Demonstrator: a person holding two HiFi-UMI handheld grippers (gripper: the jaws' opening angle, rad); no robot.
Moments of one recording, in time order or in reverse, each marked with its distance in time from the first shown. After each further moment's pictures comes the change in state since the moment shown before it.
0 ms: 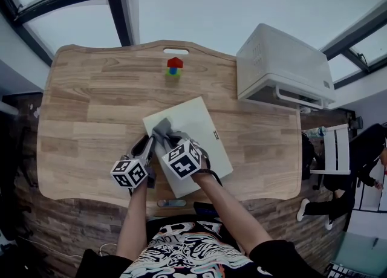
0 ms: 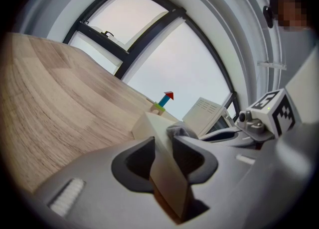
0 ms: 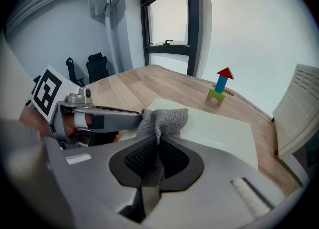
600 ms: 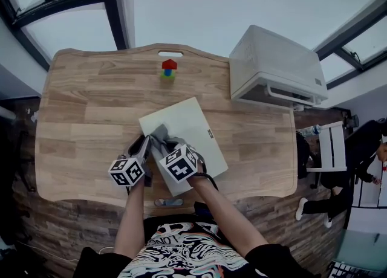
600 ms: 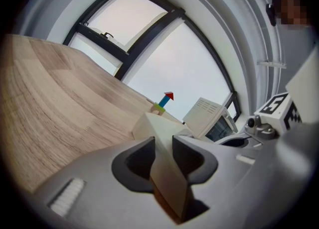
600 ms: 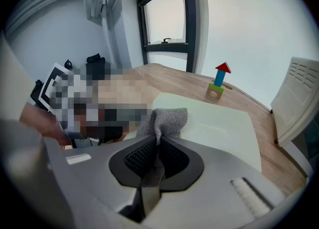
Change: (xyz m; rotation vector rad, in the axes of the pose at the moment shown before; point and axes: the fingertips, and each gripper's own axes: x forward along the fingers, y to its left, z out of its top) left arm 0.000 0.000 0.001 0.012 -0.007 0.005; right arm -0.011 0.014 -0.016 0.046 0.014 0.005
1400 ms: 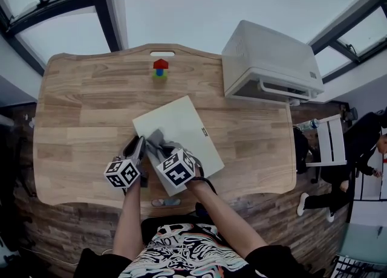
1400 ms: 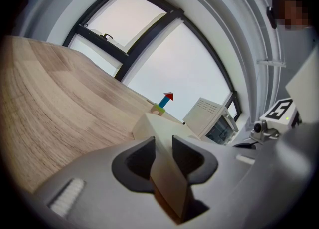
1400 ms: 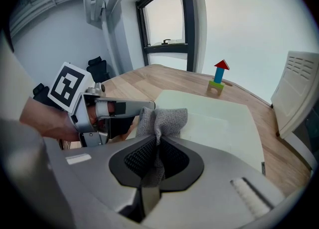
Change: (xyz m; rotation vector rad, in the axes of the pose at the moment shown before) left arm -0.001 -0.001 0.000 0.009 -0.008 0.006; right arm -0.011 0.009 -0.015 0.023 -0.010 0.027
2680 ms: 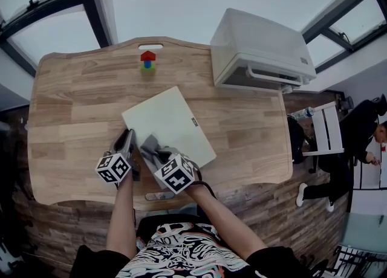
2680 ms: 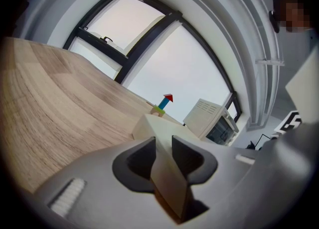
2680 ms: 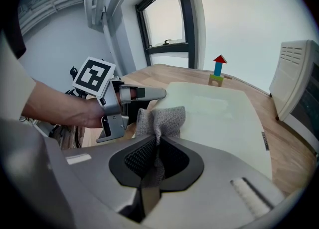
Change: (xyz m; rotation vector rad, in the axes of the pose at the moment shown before) left arm -0.001 0.000 0.002 0.013 -0.030 0.004; right arm -0.026 0.025 -0.038 0.031 -0.008 0.045
